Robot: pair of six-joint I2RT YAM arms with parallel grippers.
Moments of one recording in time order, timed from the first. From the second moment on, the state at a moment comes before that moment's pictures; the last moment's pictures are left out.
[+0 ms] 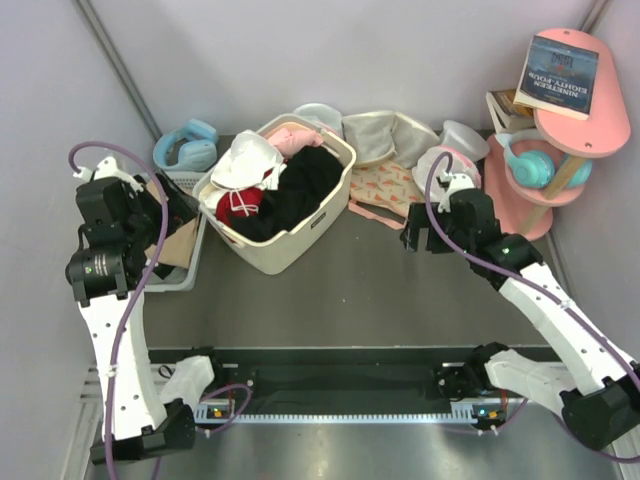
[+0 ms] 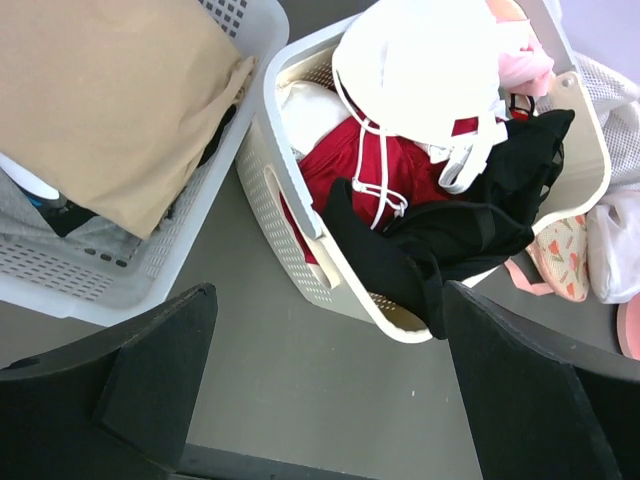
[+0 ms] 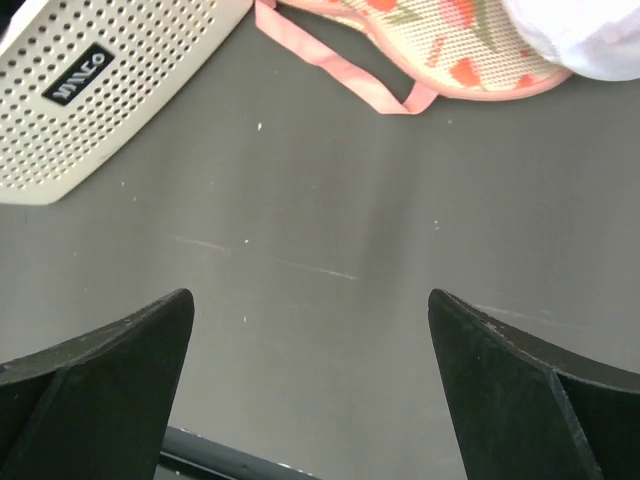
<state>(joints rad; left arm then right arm) 0.21 0.95 1.45 -1.02 0.14 -0.45 0.47 1.00 0.98 -0.61 0.07 0.33</state>
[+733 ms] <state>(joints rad) 0.18 0.93 1.40 -0.90 0.08 -0.39 0.15 1.31 1.34 -0.60 0.02 0.26</state>
